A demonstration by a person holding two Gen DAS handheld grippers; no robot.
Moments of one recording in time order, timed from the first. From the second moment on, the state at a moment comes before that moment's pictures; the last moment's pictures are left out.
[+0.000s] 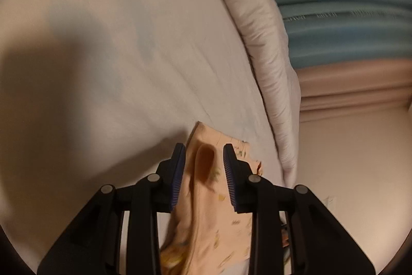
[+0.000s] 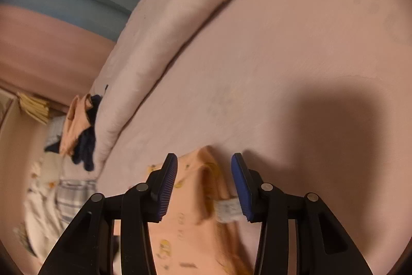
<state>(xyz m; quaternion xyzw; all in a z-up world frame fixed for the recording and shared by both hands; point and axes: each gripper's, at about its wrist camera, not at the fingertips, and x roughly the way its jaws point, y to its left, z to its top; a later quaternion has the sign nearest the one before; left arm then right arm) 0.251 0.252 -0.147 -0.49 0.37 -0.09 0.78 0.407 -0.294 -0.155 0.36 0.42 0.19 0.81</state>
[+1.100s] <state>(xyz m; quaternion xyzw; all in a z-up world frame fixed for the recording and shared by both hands) 0.316 0.172 -0.106 -0.36 0.37 -0.10 0.85 0.386 -0.155 -0.105 -0.03 0.32 0.17 0.93</state>
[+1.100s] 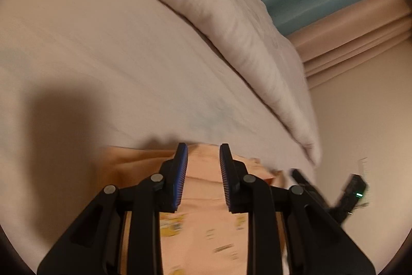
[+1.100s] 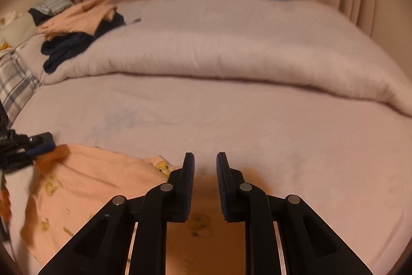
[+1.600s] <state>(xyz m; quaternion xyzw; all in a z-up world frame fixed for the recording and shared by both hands) 0.298 0.114 -0.142 -0.25 0.50 -0.21 0.80 0.374 -0.106 -0.146 -0.06 0.43 0.31 0.84</state>
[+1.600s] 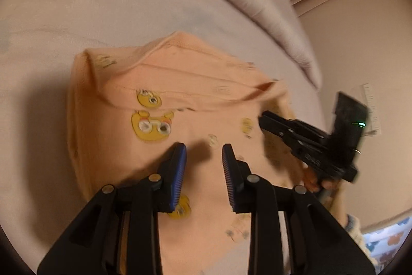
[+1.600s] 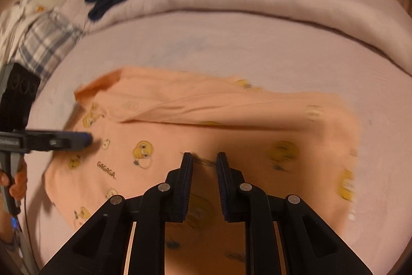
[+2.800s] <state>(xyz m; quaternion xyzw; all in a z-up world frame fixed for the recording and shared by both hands) 0.123 0.136 -0.166 -0.25 0.44 -0.19 0.84 0.265 -0.248 -0.165 -0.05 0.40 0.18 0.90</state>
